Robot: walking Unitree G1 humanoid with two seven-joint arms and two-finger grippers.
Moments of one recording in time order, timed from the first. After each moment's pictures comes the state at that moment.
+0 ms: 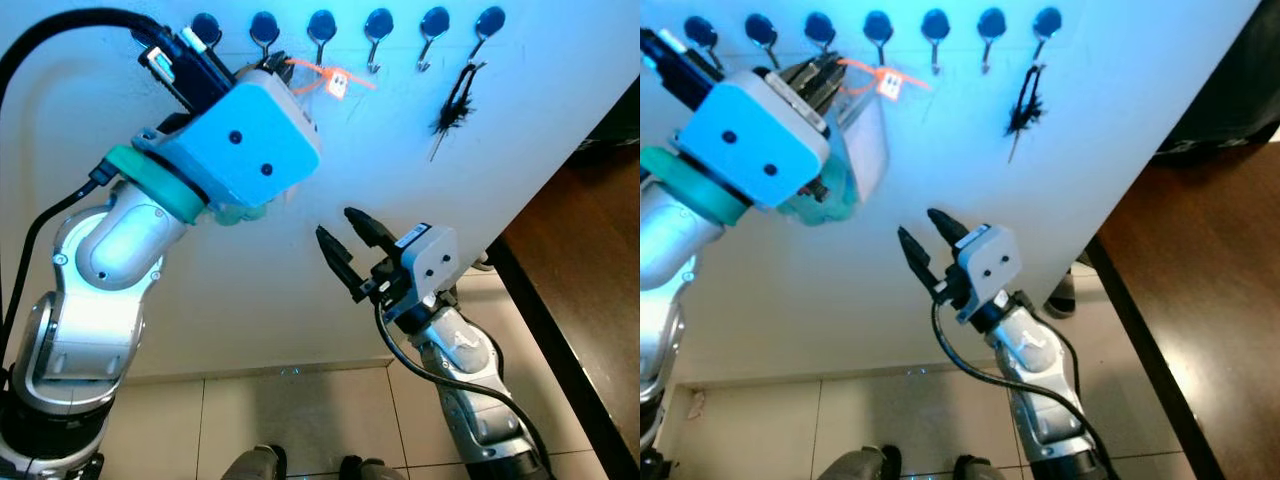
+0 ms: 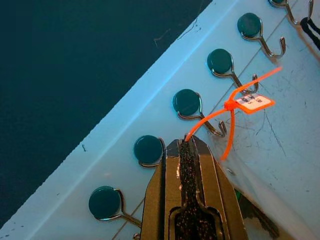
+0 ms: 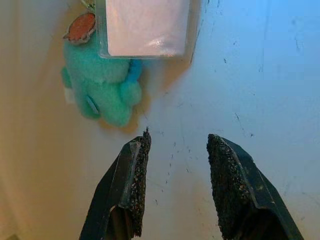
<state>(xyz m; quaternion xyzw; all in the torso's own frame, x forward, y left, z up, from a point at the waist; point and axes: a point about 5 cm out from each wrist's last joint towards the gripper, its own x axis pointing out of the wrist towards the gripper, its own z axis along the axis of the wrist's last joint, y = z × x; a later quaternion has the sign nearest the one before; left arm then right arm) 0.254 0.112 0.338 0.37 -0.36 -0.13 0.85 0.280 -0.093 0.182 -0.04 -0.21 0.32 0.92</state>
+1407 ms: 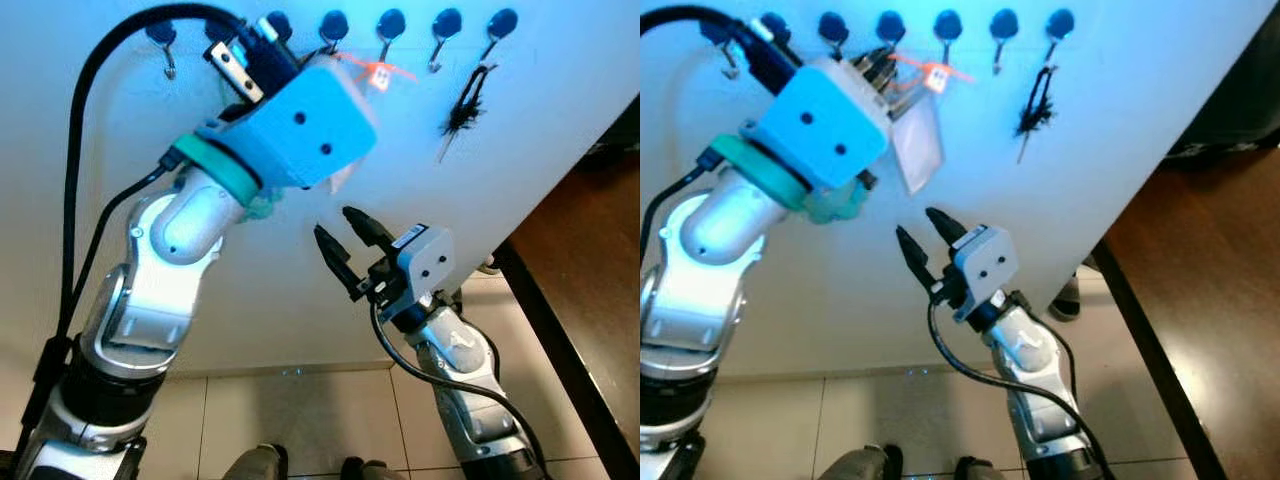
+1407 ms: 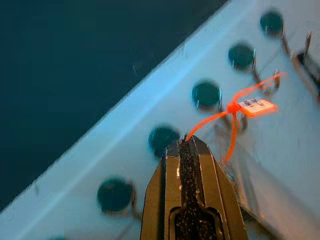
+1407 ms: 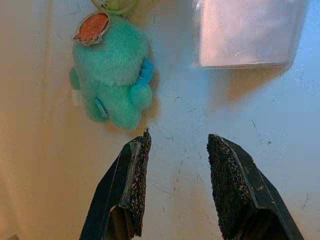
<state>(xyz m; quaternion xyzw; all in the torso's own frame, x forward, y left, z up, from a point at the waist) 0.275 0.070 0.342 0.33 -0.37 -0.16 0.85 0.281 -0.091 0.181 -0.05 -0.21 0.31 0.92</state>
